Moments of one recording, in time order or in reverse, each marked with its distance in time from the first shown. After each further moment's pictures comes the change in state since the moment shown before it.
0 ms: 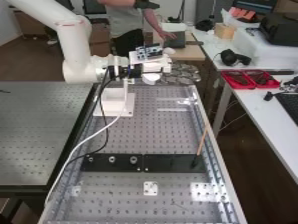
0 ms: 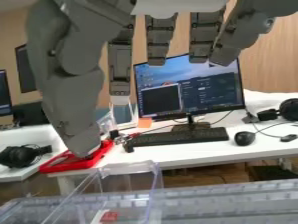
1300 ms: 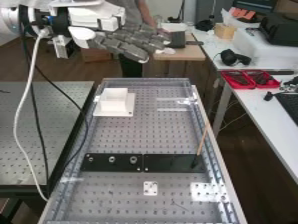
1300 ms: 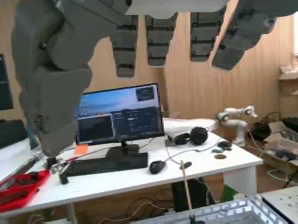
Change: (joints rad) arm -0.171 0.433 -0.020 -0.469 0.078 -0.022
